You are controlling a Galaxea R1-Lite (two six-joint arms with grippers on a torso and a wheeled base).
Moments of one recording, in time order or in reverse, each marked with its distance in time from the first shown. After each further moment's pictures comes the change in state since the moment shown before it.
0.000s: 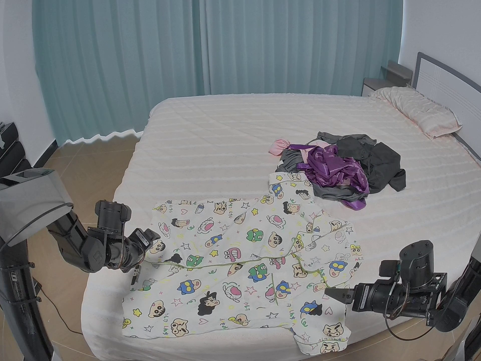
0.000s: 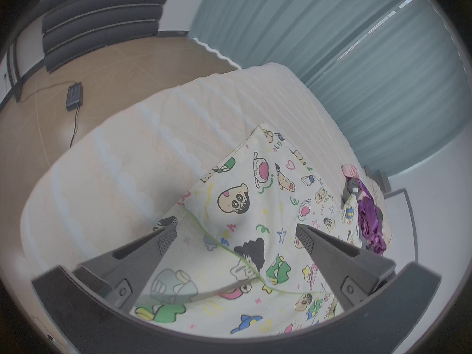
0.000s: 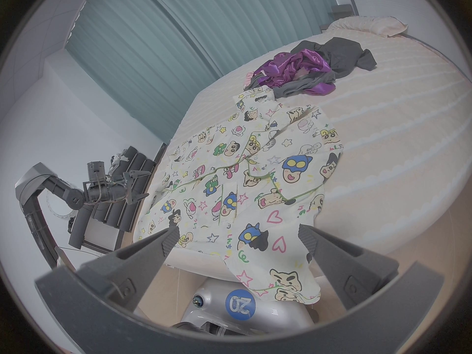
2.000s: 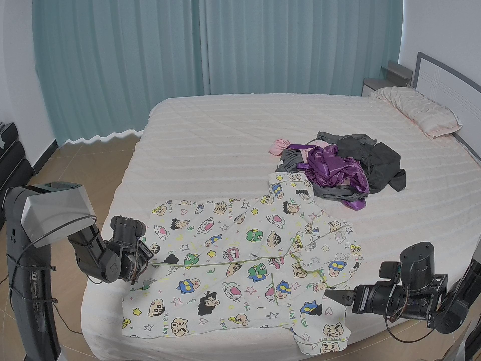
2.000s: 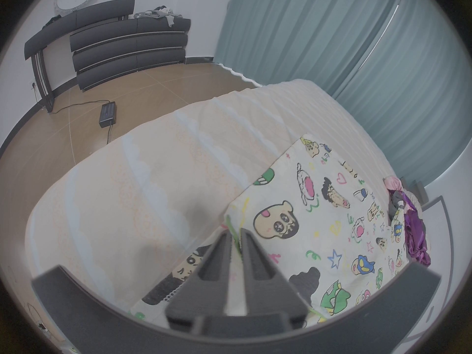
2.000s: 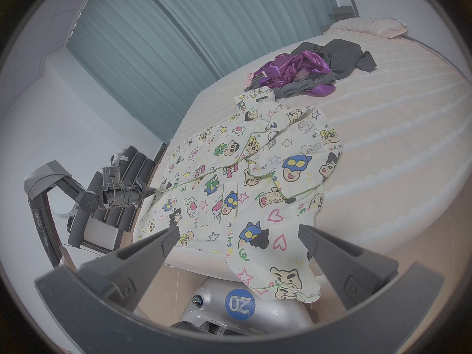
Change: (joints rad) left arm -0.033 0.160 -0.028 -0.066 0.295 -0.017; right arm 0.019 -0.010 0.010 -0.003 -0.019 0.005
